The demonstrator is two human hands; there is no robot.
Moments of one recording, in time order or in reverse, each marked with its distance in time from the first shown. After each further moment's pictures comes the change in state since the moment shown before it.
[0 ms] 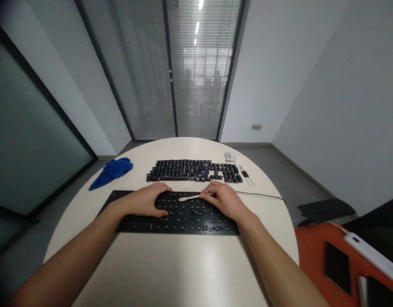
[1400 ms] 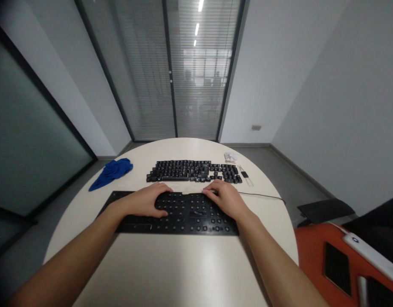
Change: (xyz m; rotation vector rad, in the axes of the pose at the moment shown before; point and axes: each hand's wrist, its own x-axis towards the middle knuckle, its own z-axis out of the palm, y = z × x) left_hand 0.000 -0.004 0.002 -0.004 0.009 0.019; right_hand 0.000 0.003 0.000 -0.055 0.078 0.091
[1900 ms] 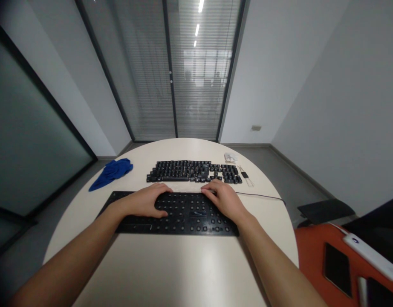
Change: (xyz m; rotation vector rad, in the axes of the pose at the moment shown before) left_hand 0.000 0.004 -0.002 -0.002 -0.005 -0.006; right_hand 0.000 -0.003 0.004 0.016 0.030 -0.043
